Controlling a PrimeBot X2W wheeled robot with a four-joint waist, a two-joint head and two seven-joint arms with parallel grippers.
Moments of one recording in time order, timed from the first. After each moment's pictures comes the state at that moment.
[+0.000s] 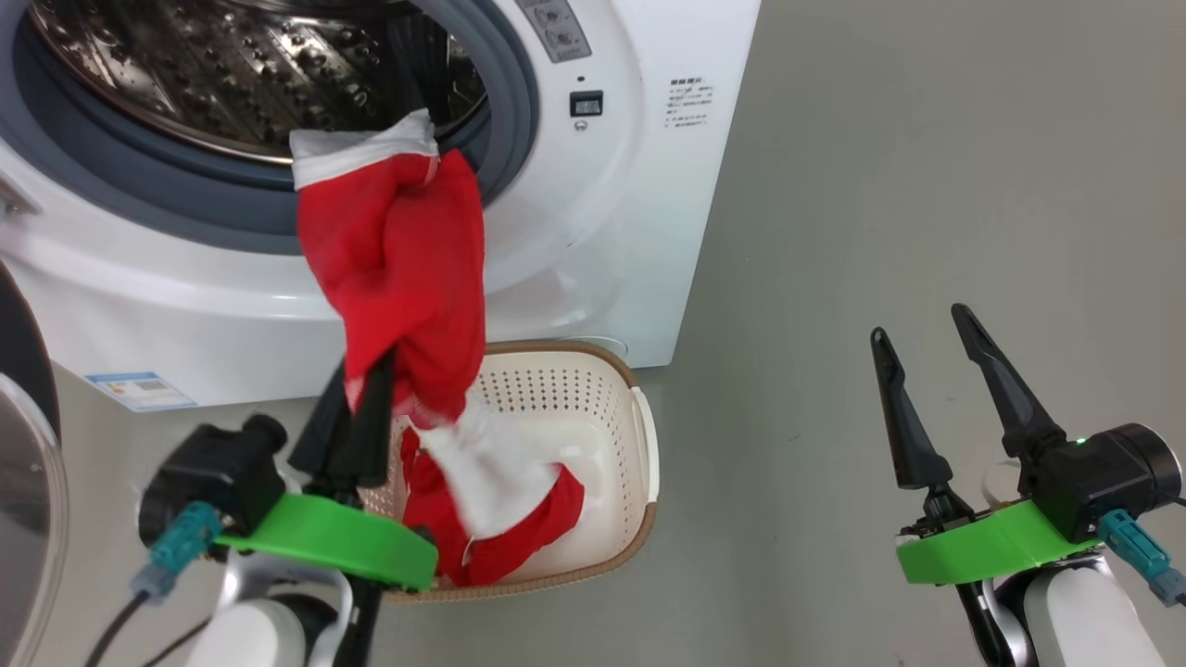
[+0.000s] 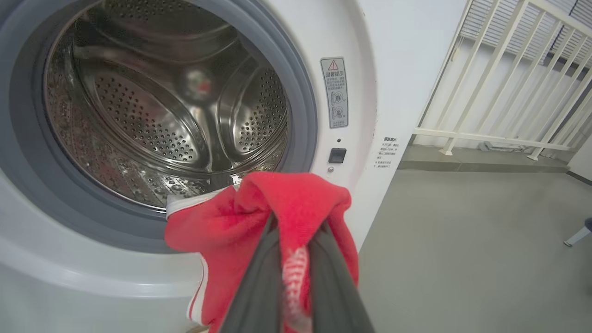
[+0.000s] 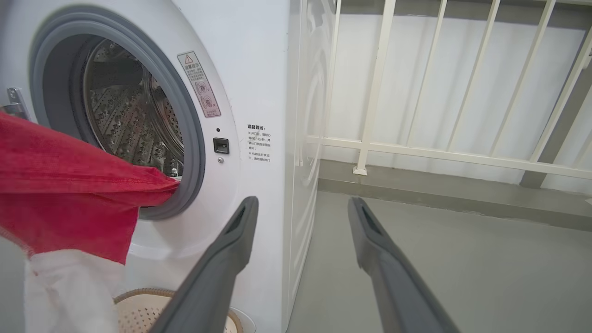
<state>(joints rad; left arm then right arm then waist) -0.29 0.15 -0.23 -0.03 -0.38 0.10 -0.04 -0.14 -0.05 0.01 0.06 0.12 0.13 -0.26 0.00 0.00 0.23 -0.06</state>
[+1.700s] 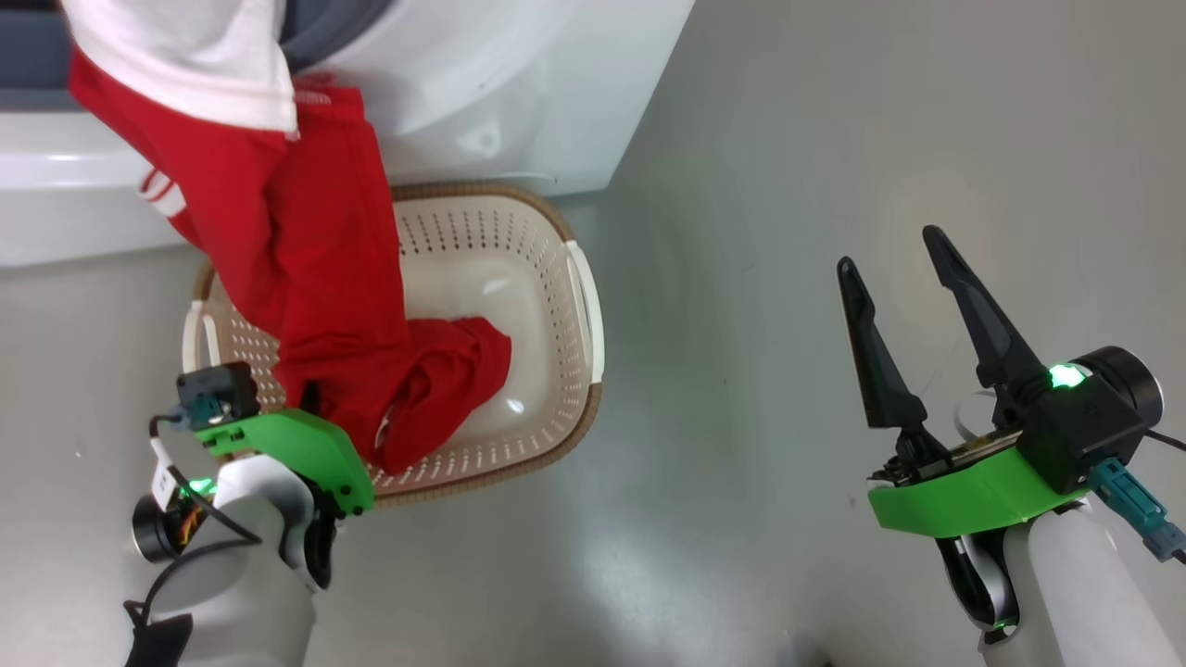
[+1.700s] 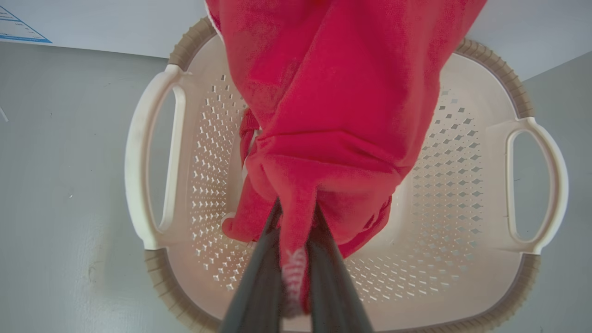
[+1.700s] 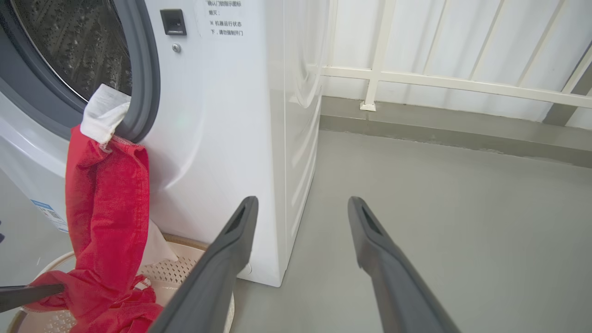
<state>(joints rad) -0.81 0.05 -0.21 1.27 -0.52 0.03 -0.18 -0.25 -0.05 0.07 0.03 0.13 0.13 -0.26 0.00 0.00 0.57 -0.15</state>
